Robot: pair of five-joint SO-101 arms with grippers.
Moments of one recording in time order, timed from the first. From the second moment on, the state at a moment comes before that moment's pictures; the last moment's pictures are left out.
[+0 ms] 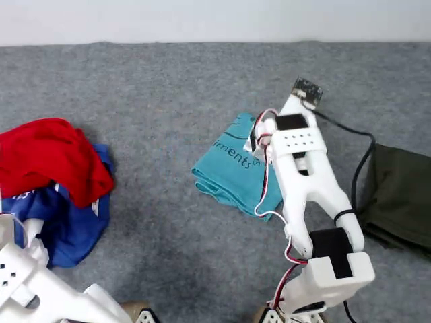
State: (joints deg) left arm -57.3 -46.9 29.7 87.3 -37.5; right arm -11.8 5.8 12.0 62.7 -38.6
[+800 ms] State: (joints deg) left arm -57.3 -46.9 29.7 87.3 -37.6; right arm -10.6 15.0 18.5 50.4 -34.9
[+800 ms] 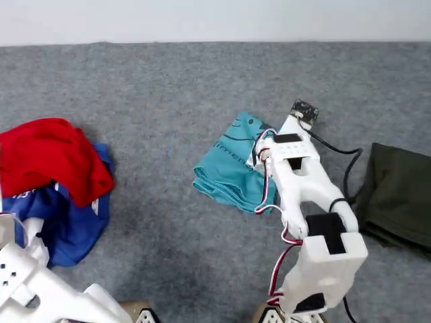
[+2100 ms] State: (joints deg) left arm -52.3 -46.9 29.7 86.0 -37.7; right arm 24.0 -29.0 18.4 64.7 10.1
